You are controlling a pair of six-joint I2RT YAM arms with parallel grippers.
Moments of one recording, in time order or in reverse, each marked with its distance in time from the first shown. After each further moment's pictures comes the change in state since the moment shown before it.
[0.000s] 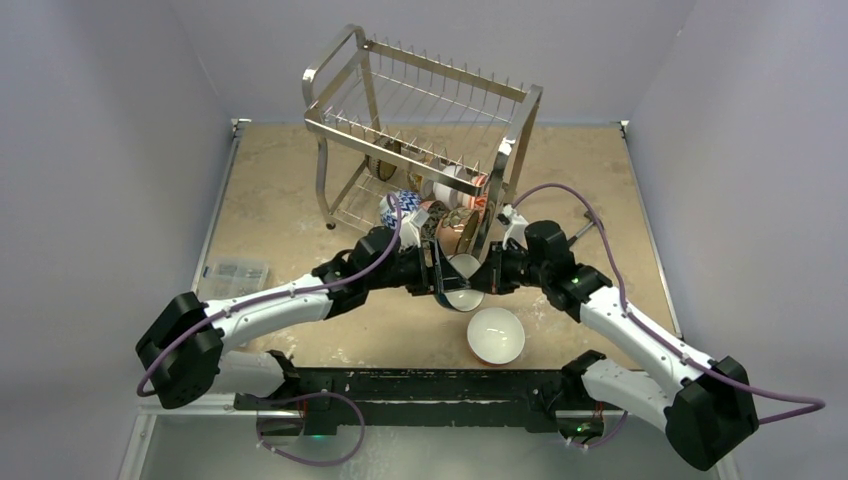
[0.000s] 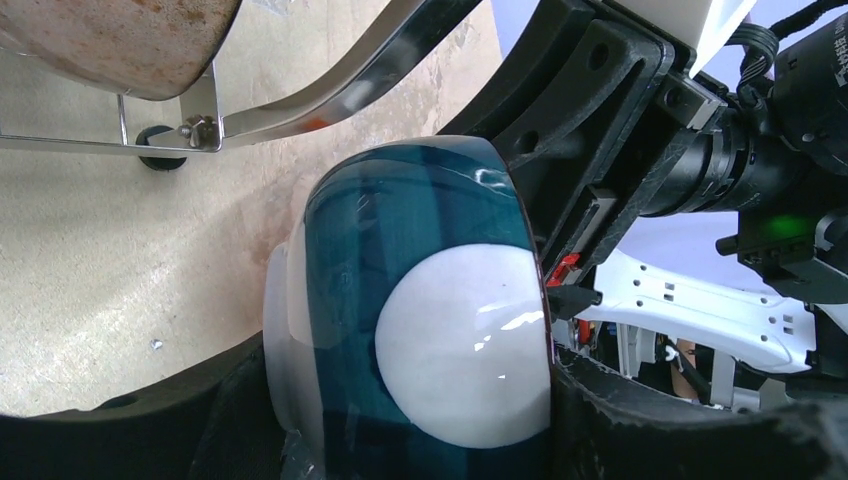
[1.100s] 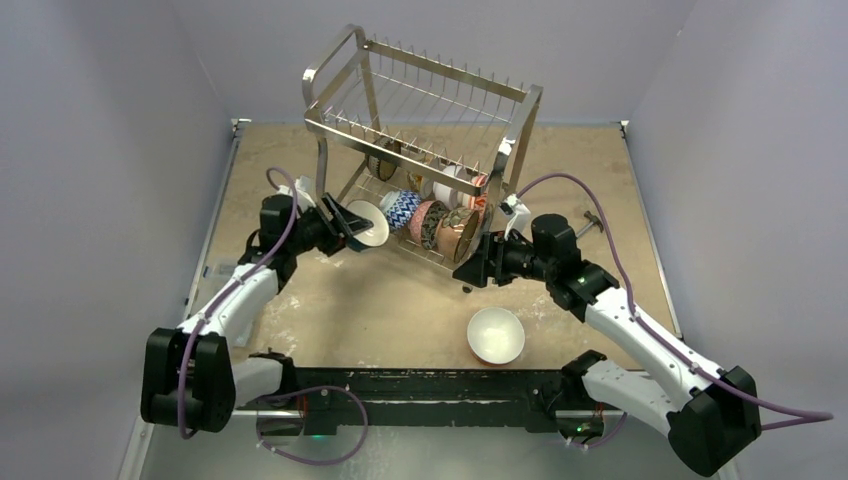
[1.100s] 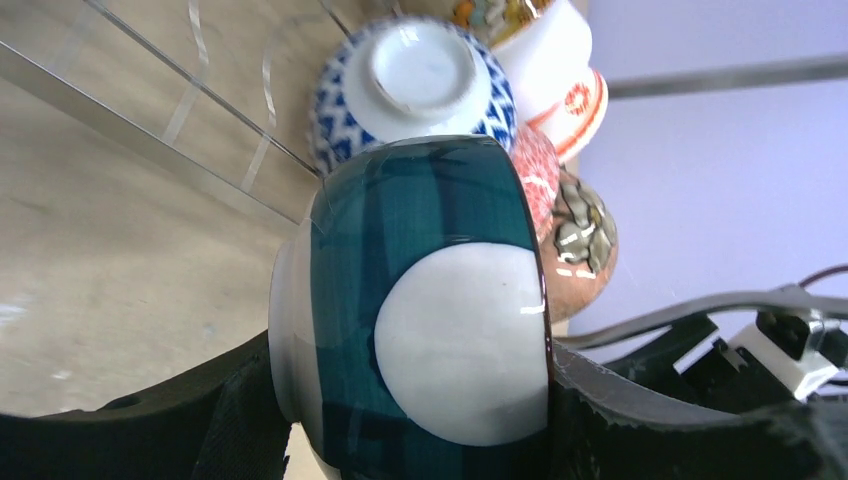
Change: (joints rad) left arm 0.734 -0.107 -0.111 -0.087 0.225 0.106; right arm 0.001 -0.035 0.048 0.042 -0.015 0.001
